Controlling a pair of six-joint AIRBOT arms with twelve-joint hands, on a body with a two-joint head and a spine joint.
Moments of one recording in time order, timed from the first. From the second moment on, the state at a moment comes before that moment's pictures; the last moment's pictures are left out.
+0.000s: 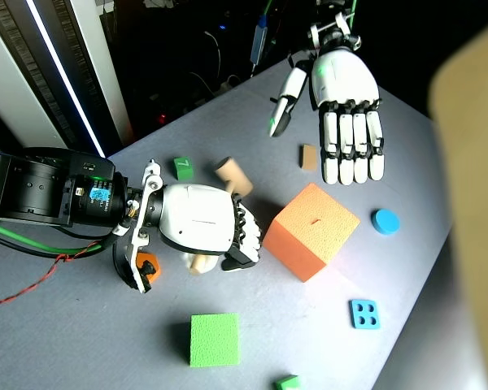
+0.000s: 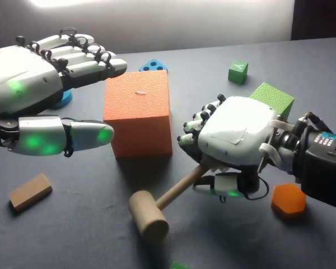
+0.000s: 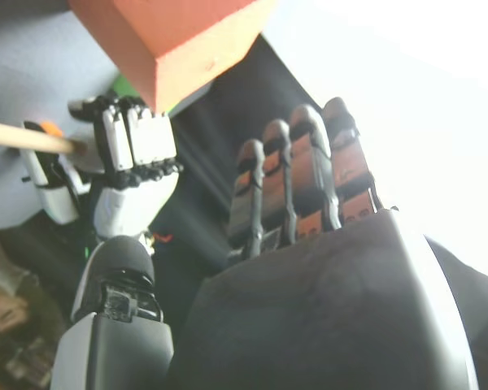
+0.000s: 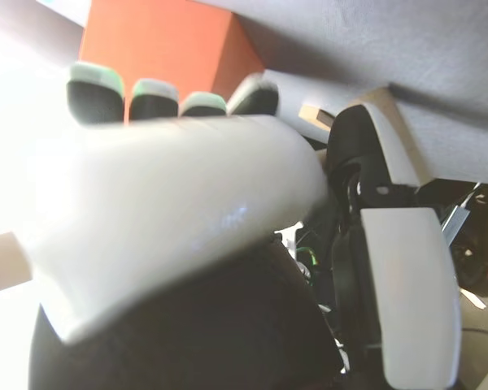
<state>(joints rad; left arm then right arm) 0.63 -0.79 1.06 0.25 -0.76 0.68 -0.50 -1.27 1.09 0.30 0.38 -1.60</state>
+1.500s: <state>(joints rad) 0.61 -0.75 0.99 0.38 -0.75 0.61 -0.27 -0.92 0.90 0.45 0.05 -1.44</state>
